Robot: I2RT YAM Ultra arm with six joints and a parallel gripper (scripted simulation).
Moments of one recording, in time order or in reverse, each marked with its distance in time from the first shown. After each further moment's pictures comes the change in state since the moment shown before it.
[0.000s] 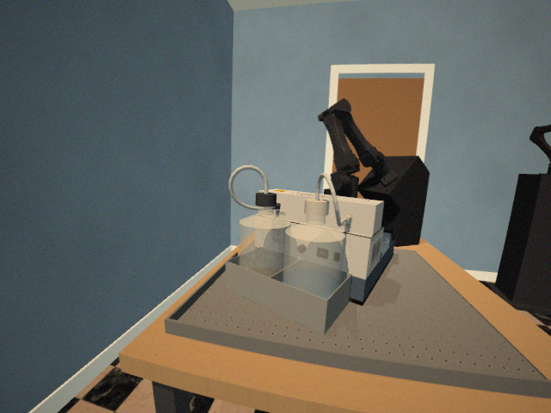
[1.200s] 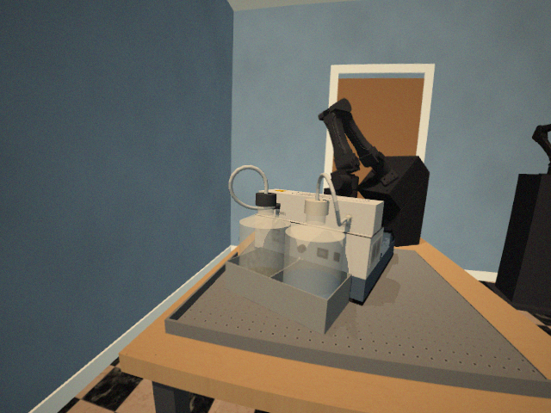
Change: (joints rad) arm 0.007 -0.016 0.001 -0.022 0.005 0.005
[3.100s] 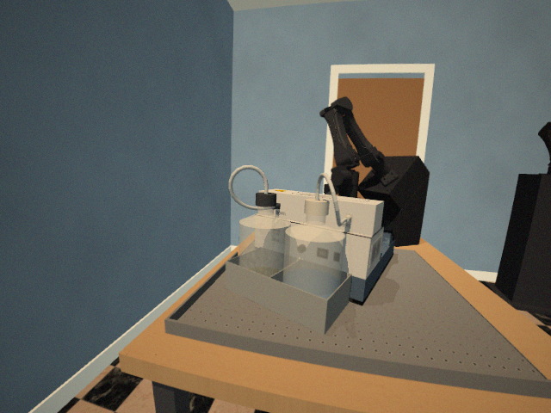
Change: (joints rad) arm 0.028 -0.077 0.002 -0.103 0.021 0.030
